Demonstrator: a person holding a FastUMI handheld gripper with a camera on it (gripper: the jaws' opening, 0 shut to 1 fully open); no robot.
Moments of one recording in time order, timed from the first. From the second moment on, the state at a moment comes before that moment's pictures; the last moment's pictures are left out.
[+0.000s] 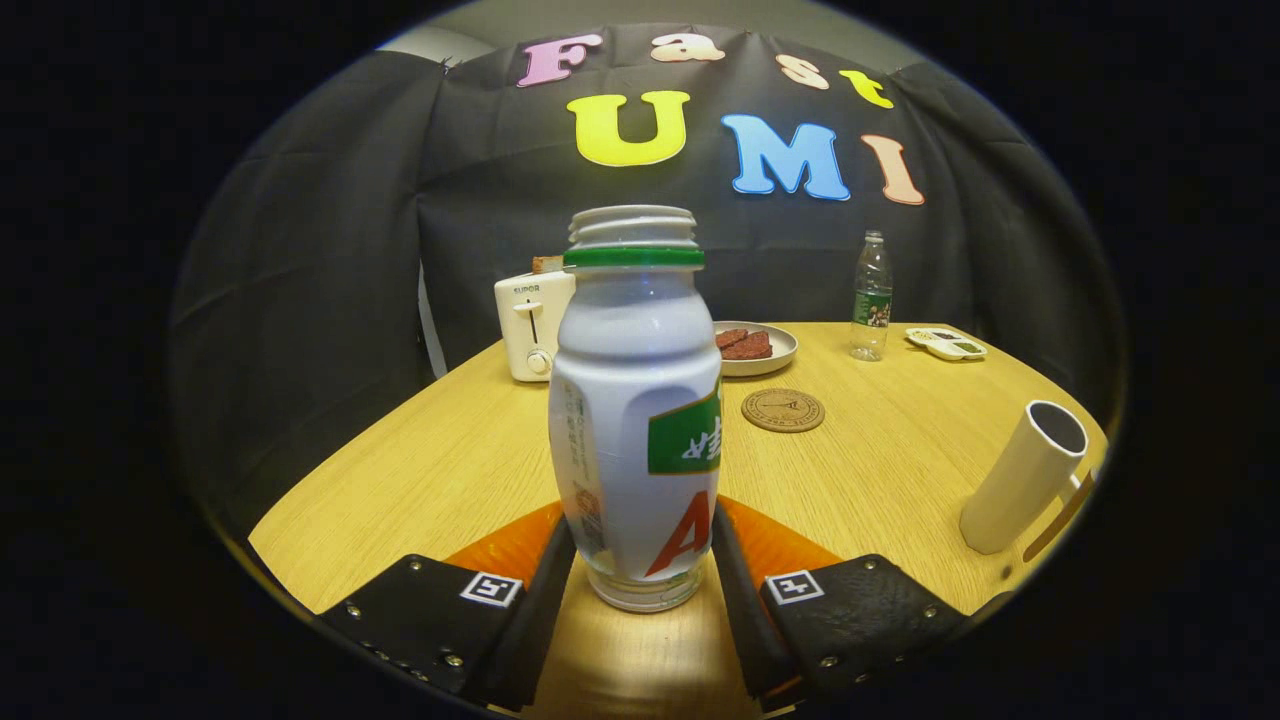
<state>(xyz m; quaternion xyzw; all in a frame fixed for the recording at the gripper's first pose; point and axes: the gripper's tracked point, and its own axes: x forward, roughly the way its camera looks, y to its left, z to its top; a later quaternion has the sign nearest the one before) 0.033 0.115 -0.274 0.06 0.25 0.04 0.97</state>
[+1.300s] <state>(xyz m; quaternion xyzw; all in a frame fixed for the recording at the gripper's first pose) 0.049 0.044 -0.208 0.30 0.18 -0.04 0.94</state>
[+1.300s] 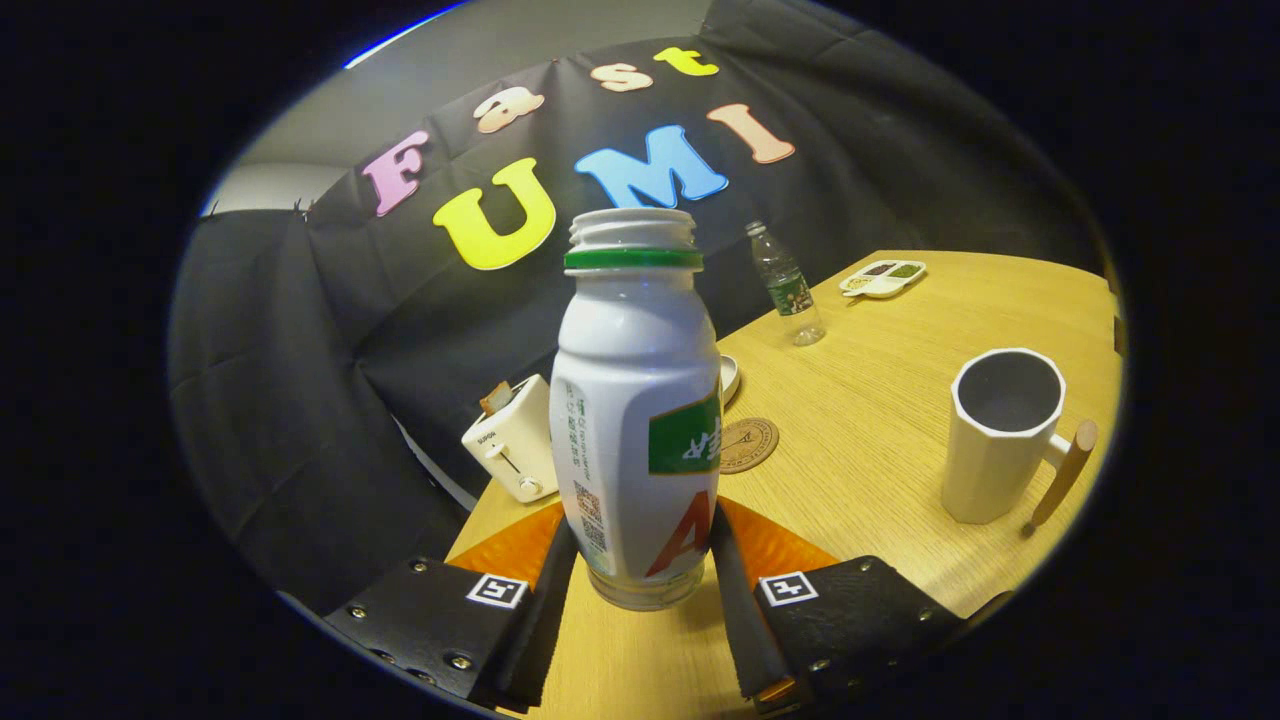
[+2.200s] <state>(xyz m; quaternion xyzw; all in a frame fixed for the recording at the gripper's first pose) 0.026 0.008 -0.228 0.47 0.17 -0.07 0.86</state>
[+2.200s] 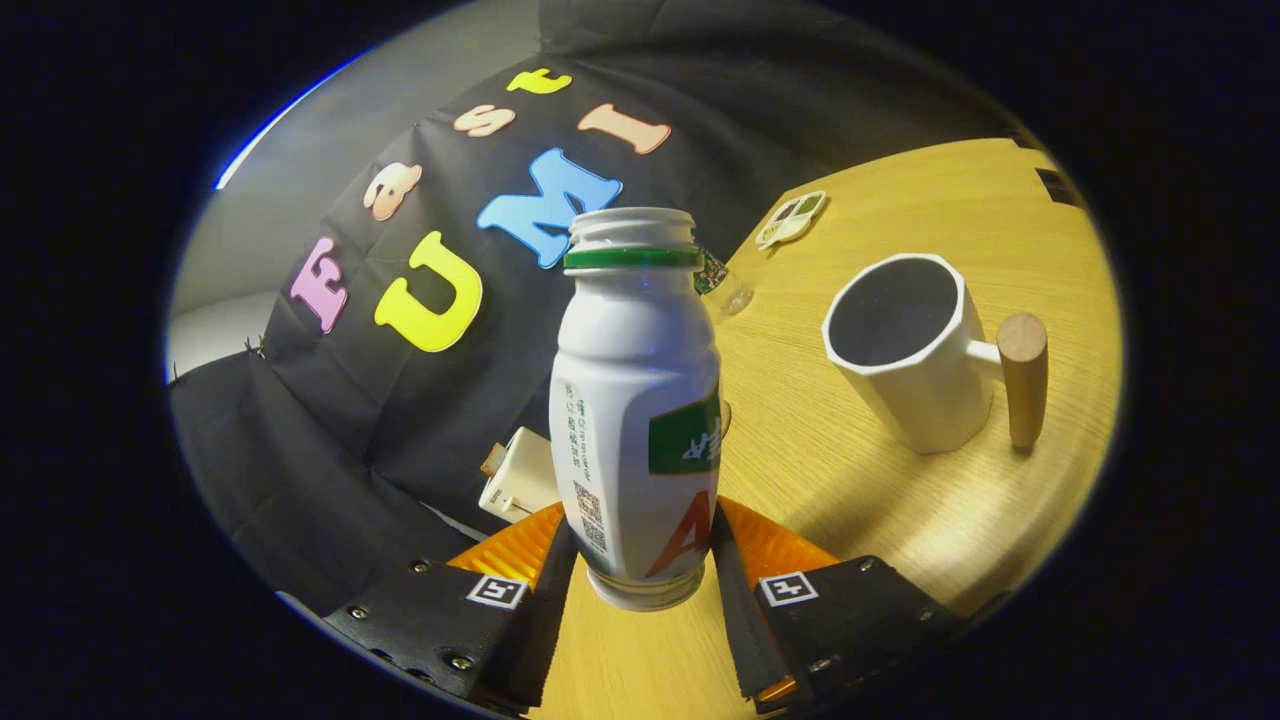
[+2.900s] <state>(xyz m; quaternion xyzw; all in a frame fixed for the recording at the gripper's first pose) 0.021 0.007 -0.241 0.57 0.18 -0.08 0.80</state>
